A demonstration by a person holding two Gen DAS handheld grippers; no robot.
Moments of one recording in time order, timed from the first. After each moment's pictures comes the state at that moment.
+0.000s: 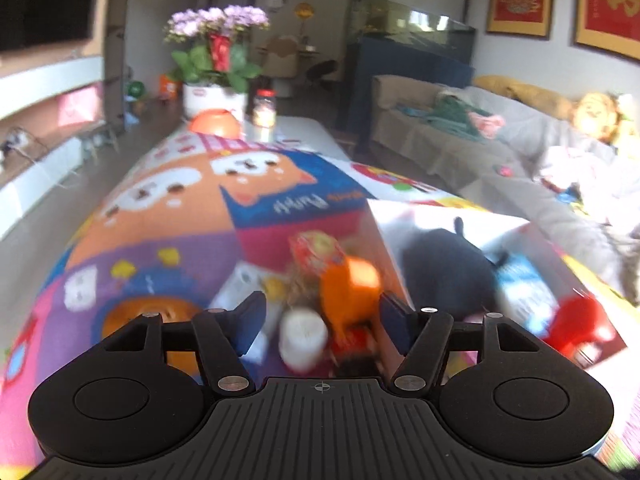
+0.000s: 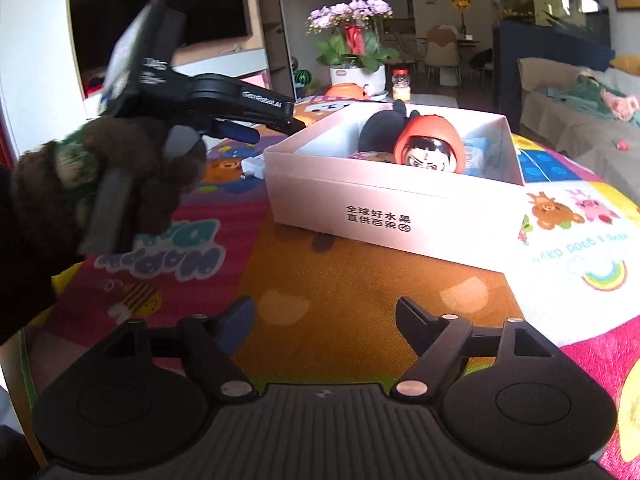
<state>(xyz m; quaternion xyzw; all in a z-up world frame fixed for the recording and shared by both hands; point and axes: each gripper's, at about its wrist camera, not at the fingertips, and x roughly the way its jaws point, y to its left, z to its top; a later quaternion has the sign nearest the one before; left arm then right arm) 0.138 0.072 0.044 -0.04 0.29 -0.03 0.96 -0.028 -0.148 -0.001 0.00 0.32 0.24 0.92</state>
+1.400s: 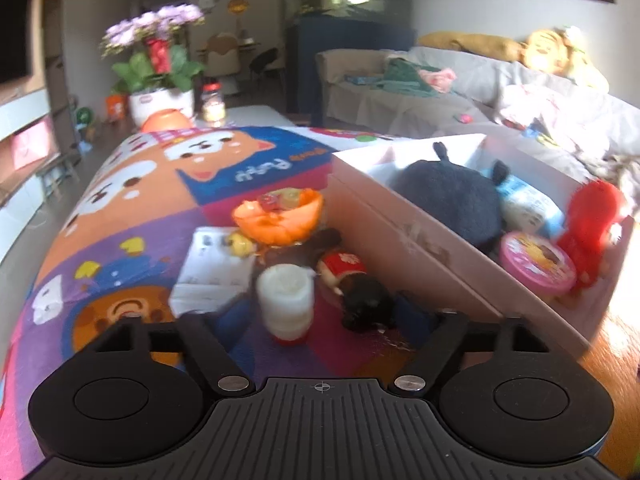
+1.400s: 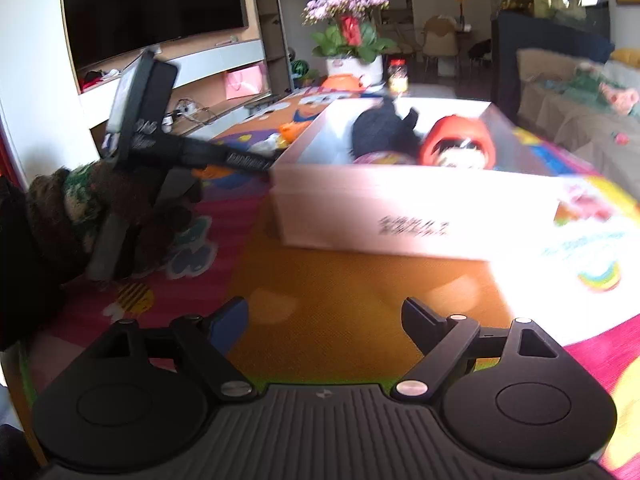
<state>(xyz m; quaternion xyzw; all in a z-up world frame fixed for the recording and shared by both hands) 0.137 0.068 0.000 0.05 0.30 -0.13 0.94 -0.019 -0.152 0.009 -0.02 0.32 0.23 0.92</state>
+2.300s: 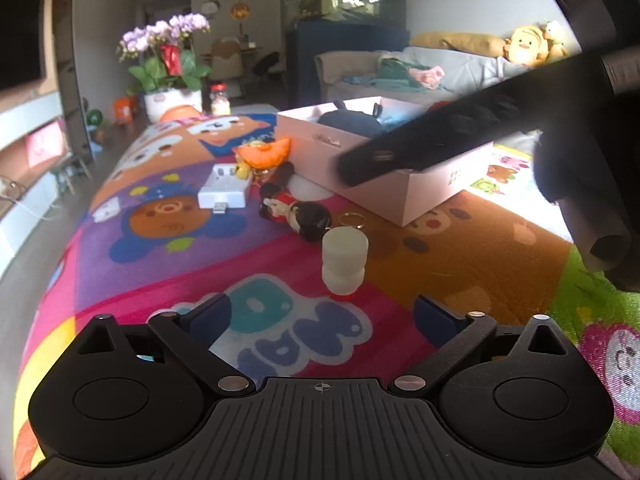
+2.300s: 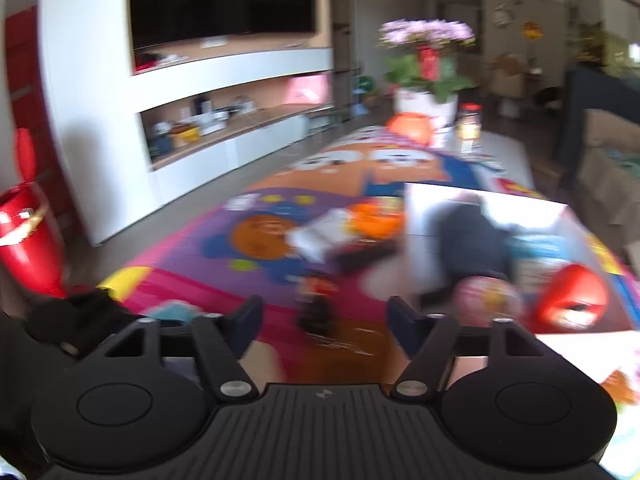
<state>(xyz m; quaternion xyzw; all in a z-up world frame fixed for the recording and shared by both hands) -0.010 0.067 0.005 0.06 0.29 -0.11 0.95 0.069 -0.054 0.058 -0.08 0.30 0.33 0.89</state>
